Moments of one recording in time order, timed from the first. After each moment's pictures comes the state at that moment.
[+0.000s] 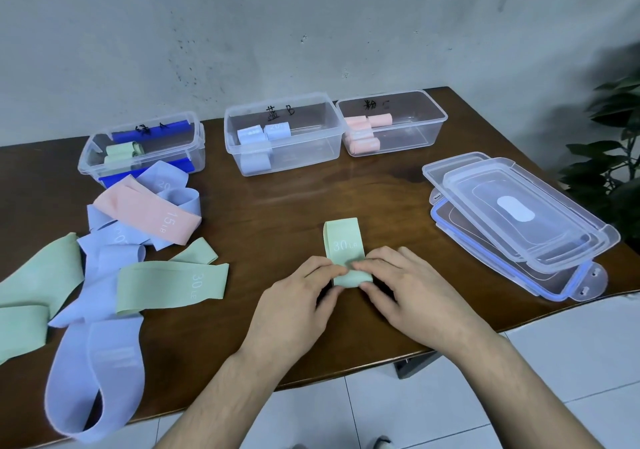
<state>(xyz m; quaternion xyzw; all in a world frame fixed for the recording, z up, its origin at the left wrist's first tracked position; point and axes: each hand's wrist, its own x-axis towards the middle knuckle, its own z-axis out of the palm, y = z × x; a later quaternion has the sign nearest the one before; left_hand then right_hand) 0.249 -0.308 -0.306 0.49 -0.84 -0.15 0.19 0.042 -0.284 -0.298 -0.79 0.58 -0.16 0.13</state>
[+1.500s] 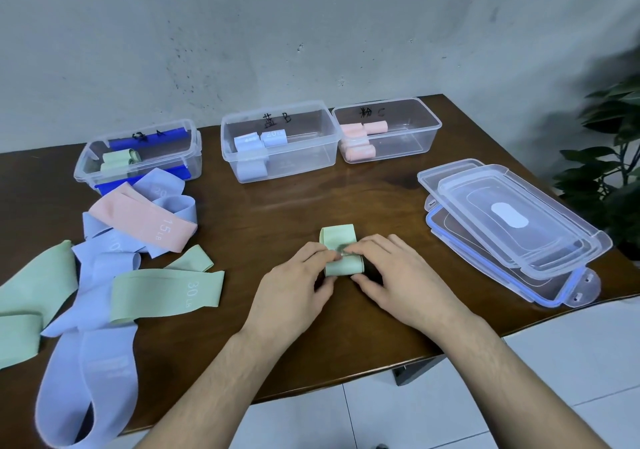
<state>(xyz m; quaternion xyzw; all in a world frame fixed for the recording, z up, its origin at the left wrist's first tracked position) 0.240 -0.338 -0.300 0.49 -0.84 -0.12 0.17 0.043 -0.314 -0.295 -0.79 0.58 -0.16 0.11</state>
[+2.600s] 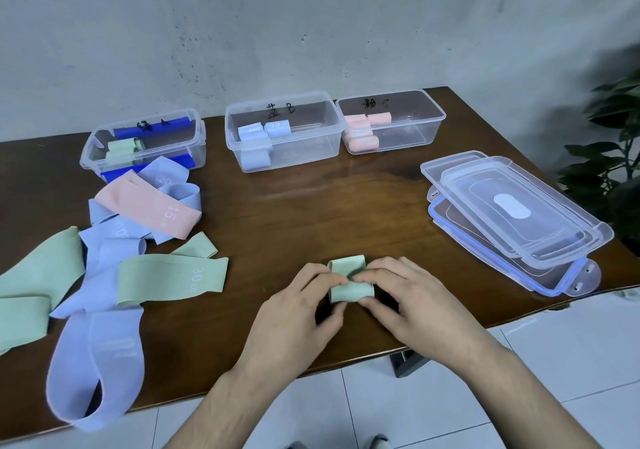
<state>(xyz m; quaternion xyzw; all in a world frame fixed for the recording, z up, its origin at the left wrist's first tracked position) 0.252 -0.283 -0.302 0.47 -0.83 -0.19 0.21 0.039 -0.264 -0.303 -0.80 0.55 -0.20 0.13</state>
